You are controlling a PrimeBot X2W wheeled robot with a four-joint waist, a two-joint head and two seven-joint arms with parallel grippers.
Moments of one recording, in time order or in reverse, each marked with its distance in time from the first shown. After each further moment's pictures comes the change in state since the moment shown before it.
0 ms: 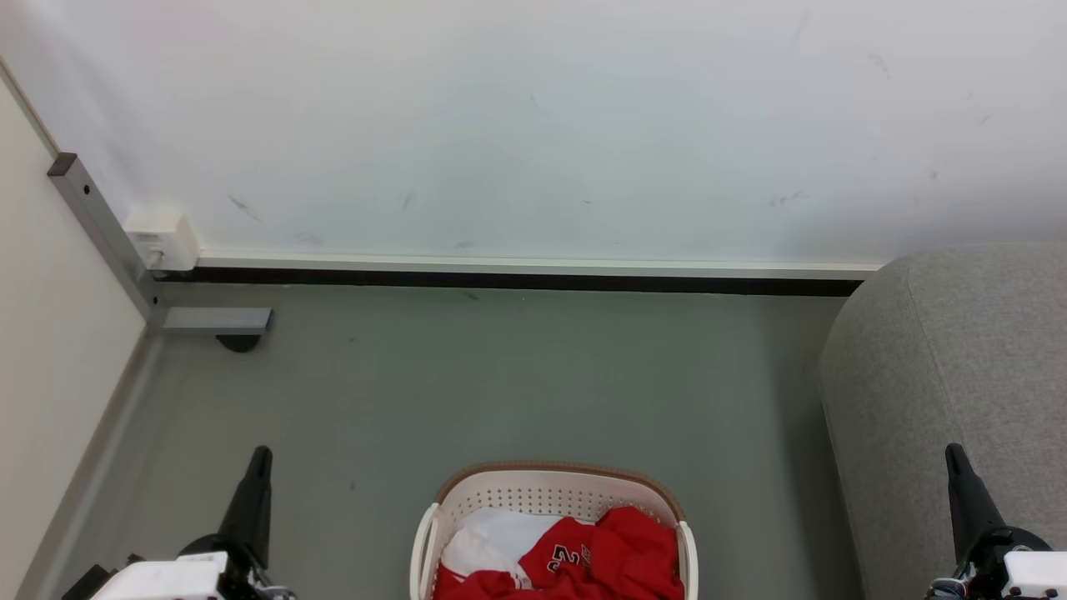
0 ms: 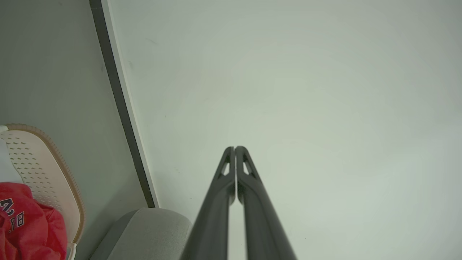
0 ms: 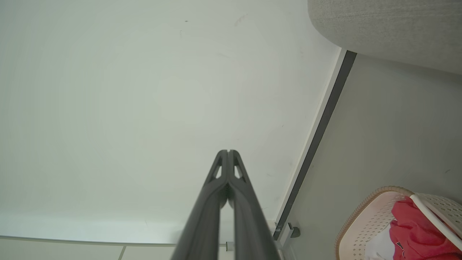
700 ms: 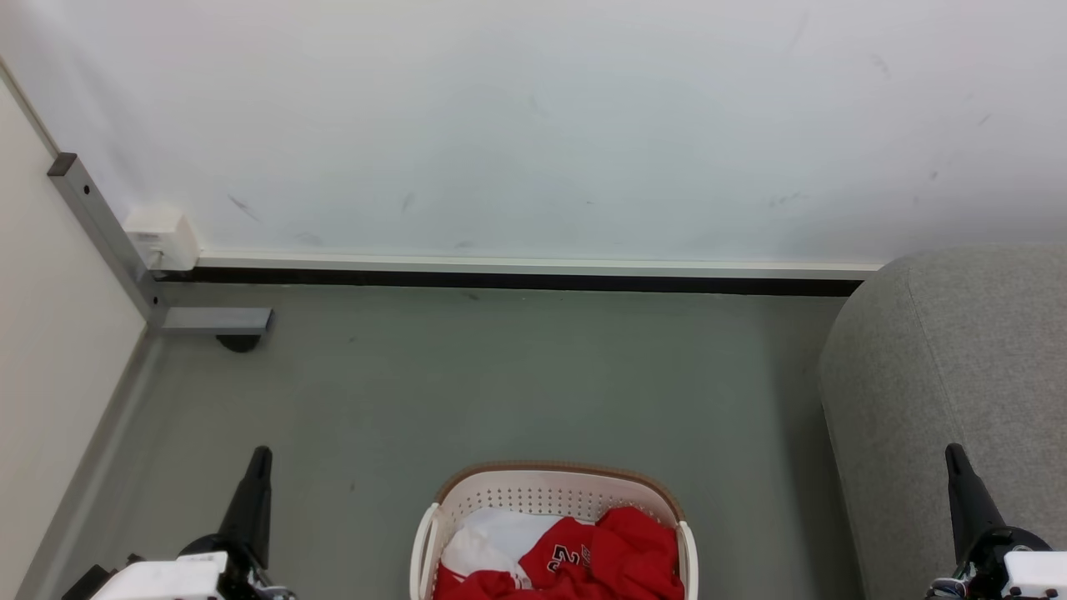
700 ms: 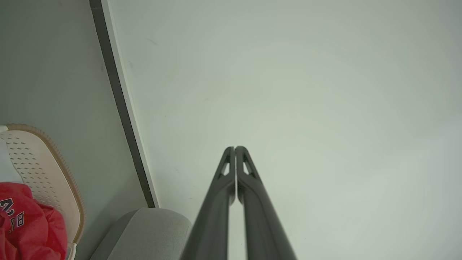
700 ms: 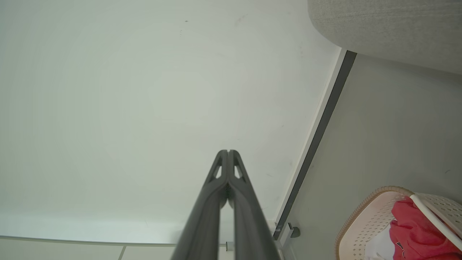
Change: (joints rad) left arm 0.000 0.000 0.000 0.000 0.000 0.000 0.000; right arm 0.000 0.000 0.000 0.000 0.000 0.000 0.000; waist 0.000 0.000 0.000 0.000
